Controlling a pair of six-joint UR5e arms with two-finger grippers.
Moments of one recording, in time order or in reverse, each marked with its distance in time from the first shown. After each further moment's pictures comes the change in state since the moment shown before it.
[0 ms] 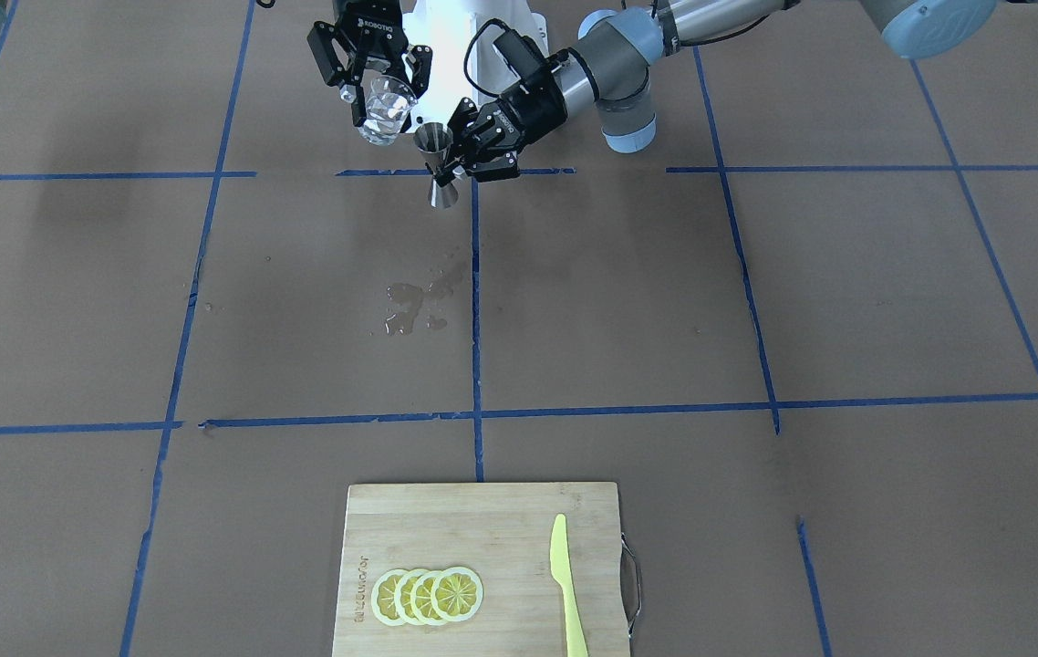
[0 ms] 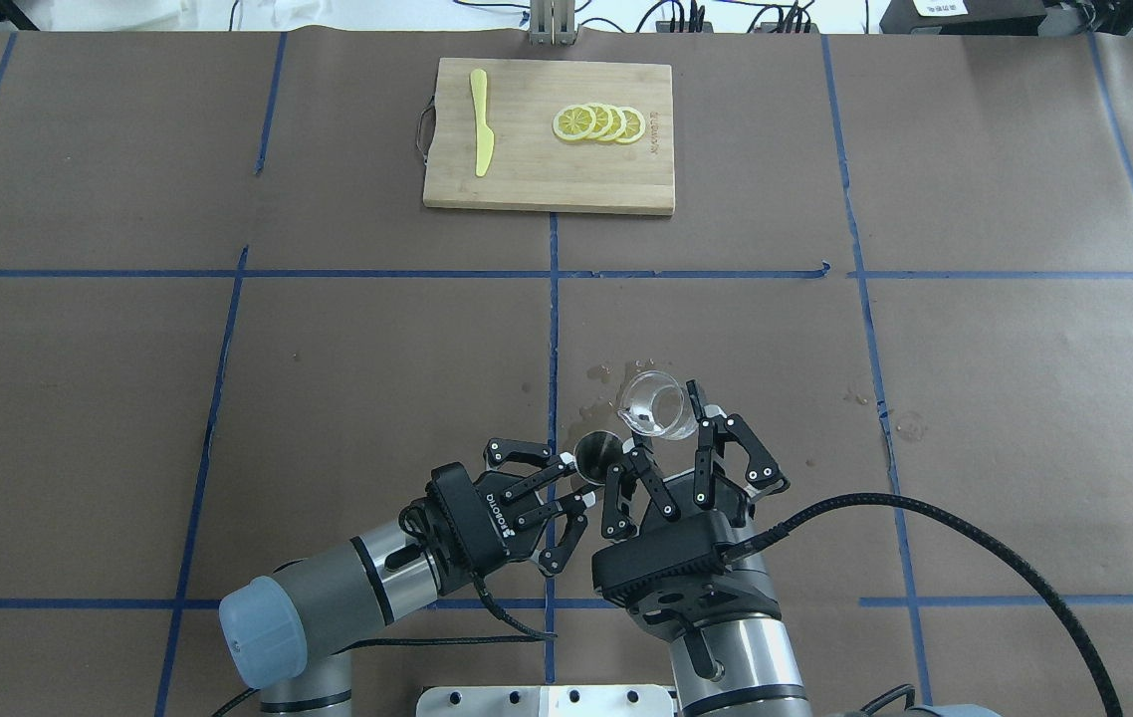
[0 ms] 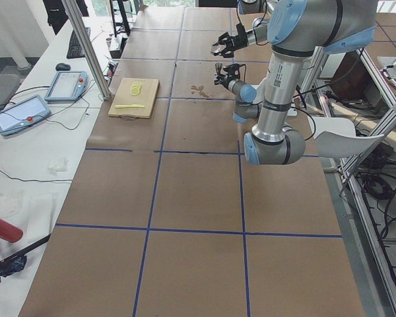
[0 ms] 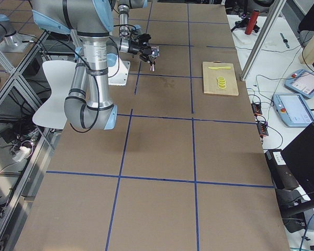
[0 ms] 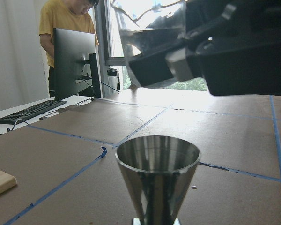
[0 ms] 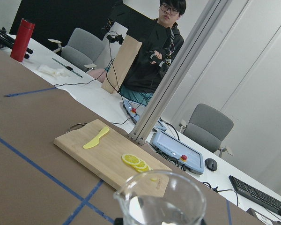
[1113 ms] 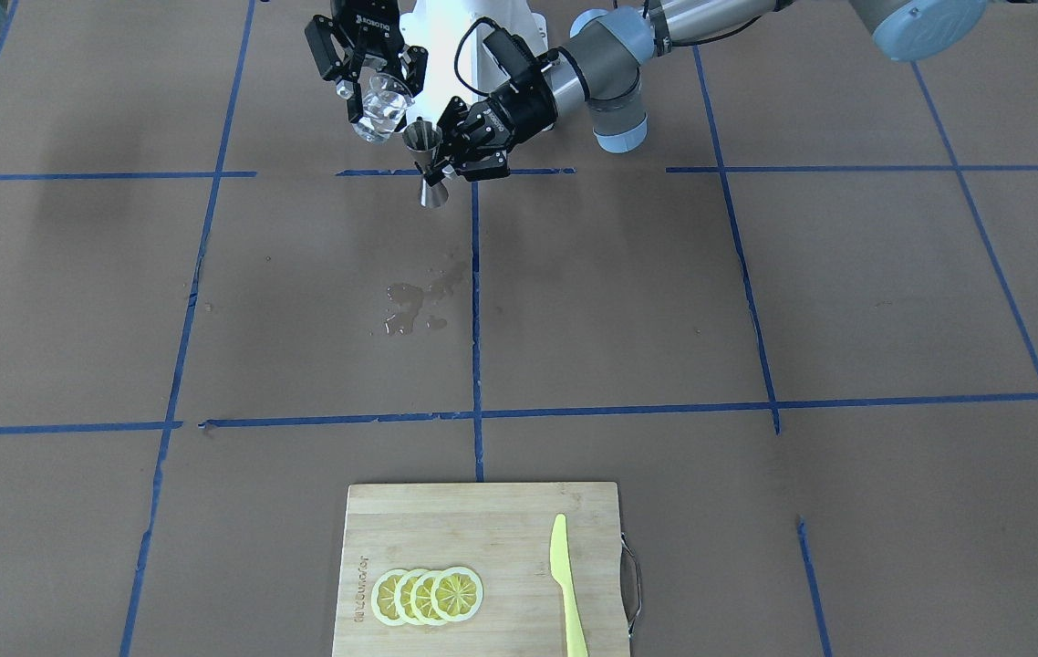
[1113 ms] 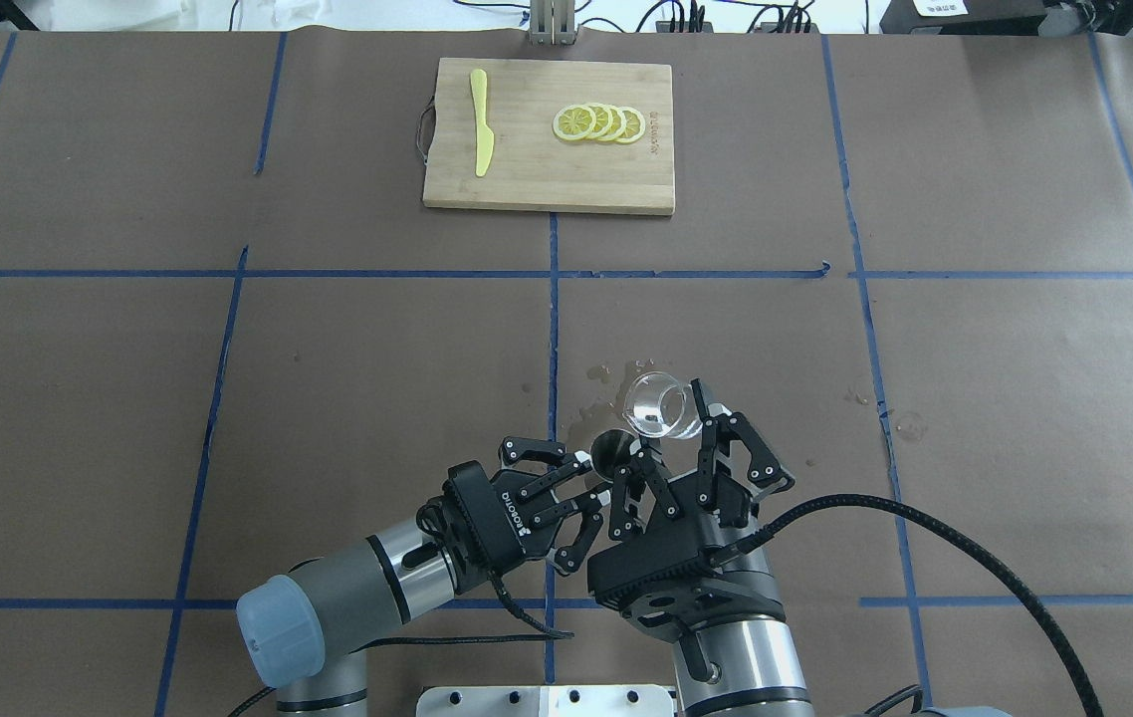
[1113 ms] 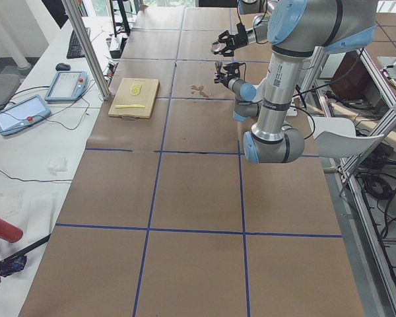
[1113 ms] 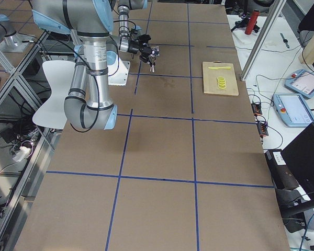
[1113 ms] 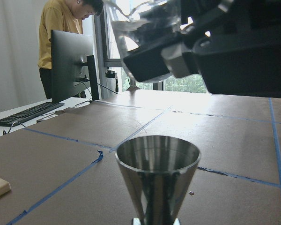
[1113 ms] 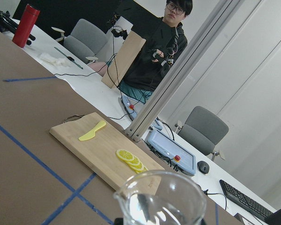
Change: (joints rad) left arm 0.000 -0.030 0.019 0.005 0.001 0.002; right arm -0.002 0.001 0.028 -0.113 -0.001 -0.011
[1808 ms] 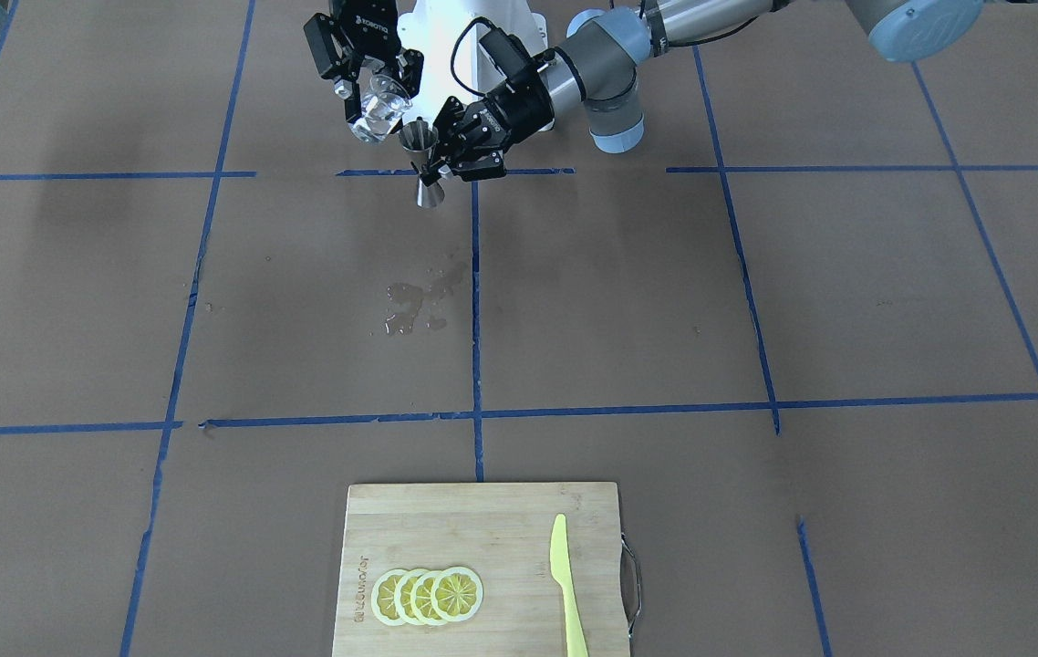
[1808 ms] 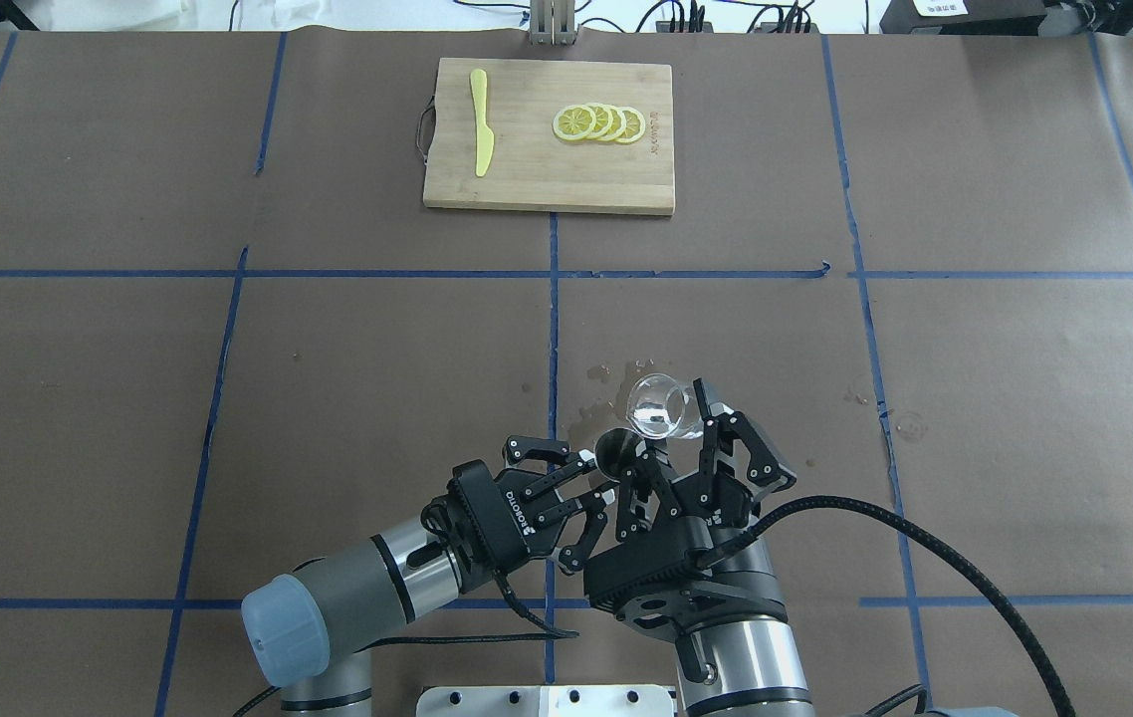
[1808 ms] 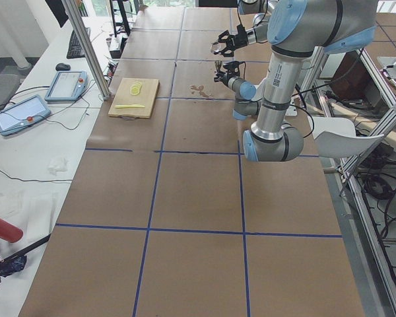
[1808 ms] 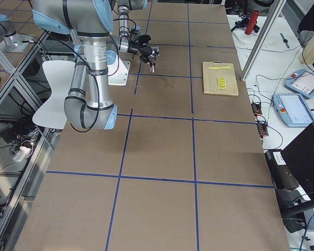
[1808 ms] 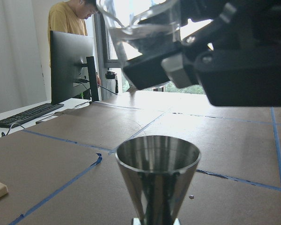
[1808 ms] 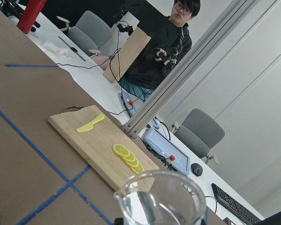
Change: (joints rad) left arm 0.000 -0.006 0.004 0.000 0.002 0.000; right arm 0.000 0.000 0.013 -0.074 0.000 -0.034
